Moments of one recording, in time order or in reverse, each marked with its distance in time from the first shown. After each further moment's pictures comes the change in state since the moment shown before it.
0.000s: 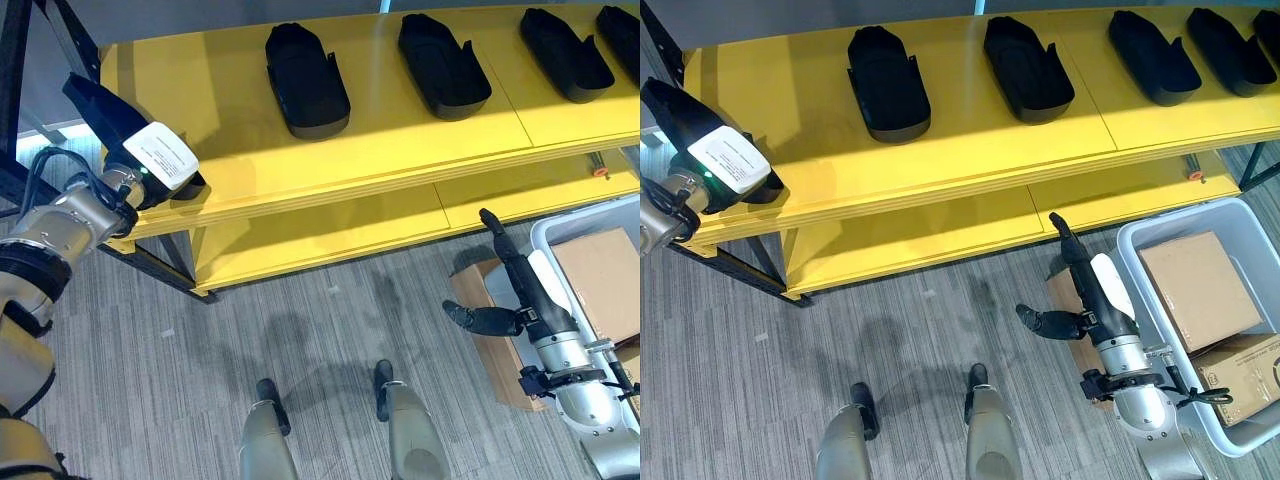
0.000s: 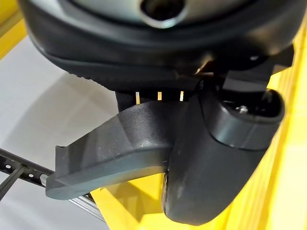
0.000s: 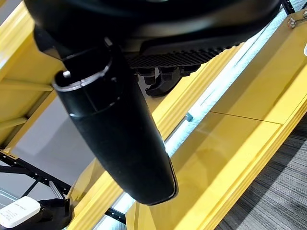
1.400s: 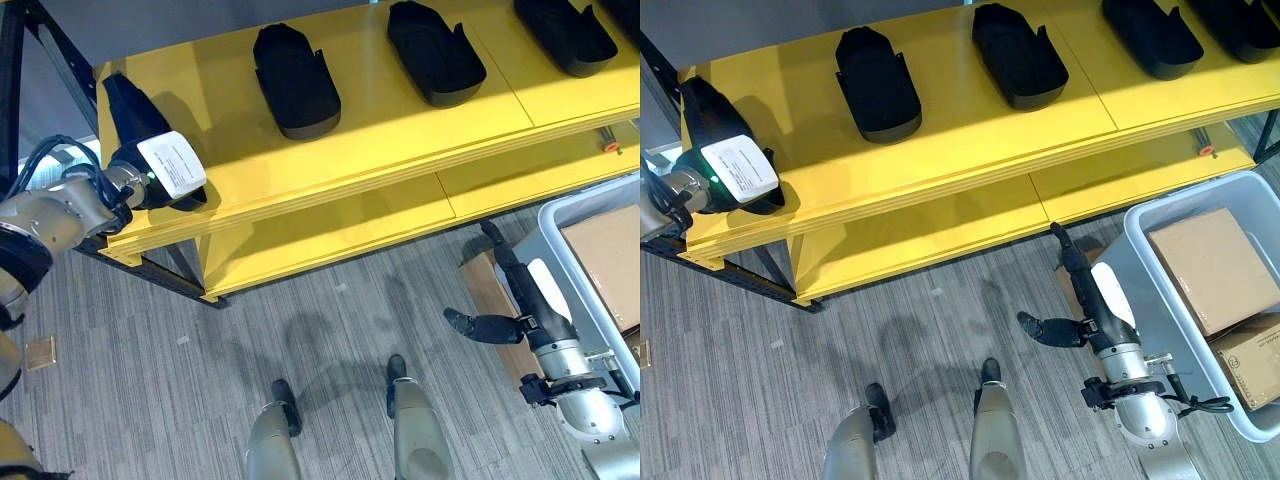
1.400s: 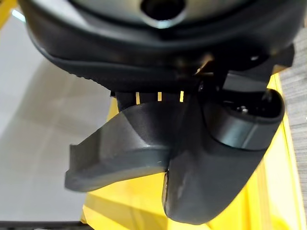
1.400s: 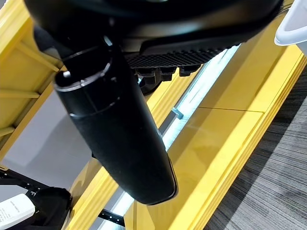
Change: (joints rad) left arm -0.155 0.078 -0.217 -0.102 0.077 -0.074 0.004; right arm 0.041 0.004 0.001 0.000 -0.002 -0.001 -0.005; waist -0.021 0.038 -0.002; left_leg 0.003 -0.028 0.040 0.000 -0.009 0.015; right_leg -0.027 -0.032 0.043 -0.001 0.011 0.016
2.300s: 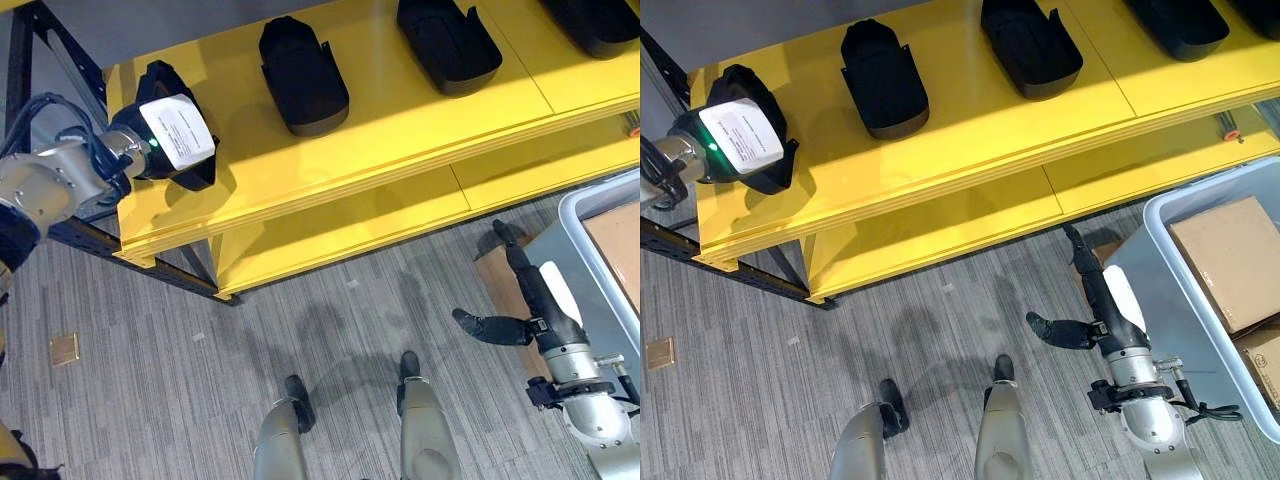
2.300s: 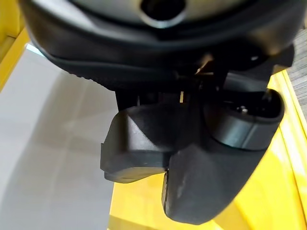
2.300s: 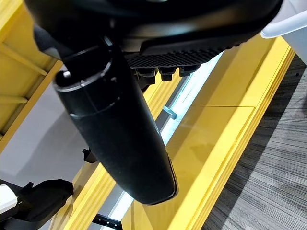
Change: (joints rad) left arm -0.136 0.032 -0.059 -0.059 -0.008 -0.012 0.005; right arm 0.027 0.016 -0.041 0.000 -0.003 0.005 -0.005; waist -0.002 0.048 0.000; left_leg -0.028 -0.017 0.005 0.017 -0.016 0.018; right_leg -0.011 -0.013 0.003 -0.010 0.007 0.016
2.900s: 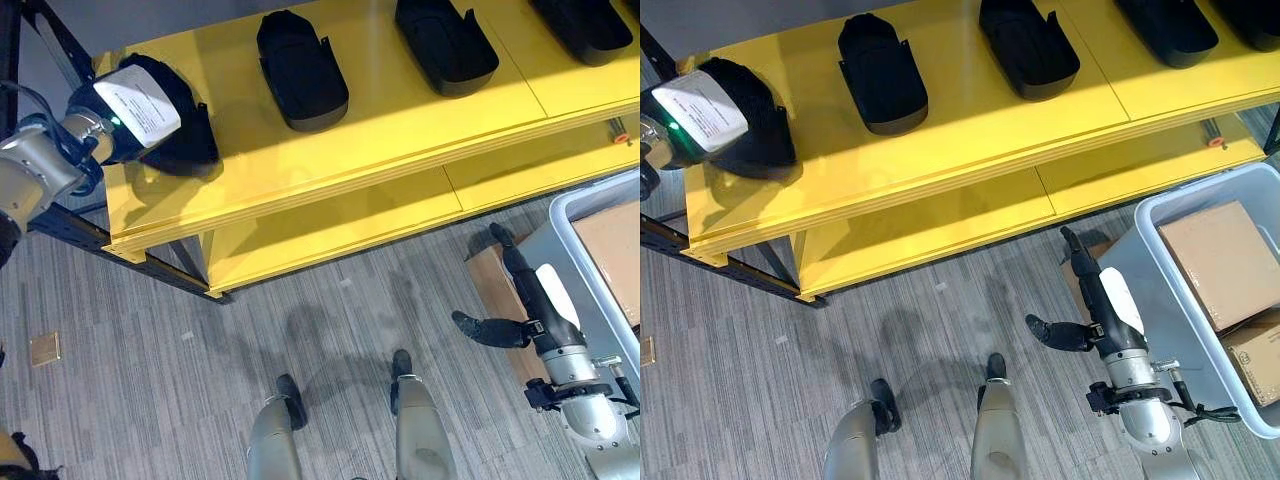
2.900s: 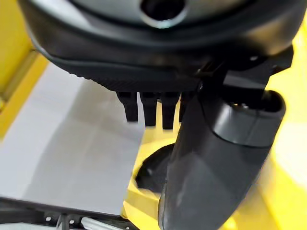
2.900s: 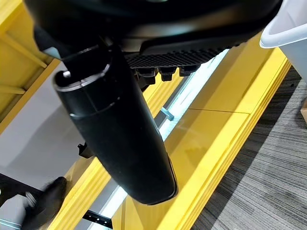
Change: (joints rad) left arm 0.042 -0.007 0.134 0.099 -0.081 0.047 -0.013; right arm 0.010 0.011 0.000 0.000 -0.037 0.006 0.000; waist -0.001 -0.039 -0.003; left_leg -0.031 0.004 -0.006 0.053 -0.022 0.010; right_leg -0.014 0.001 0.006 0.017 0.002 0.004
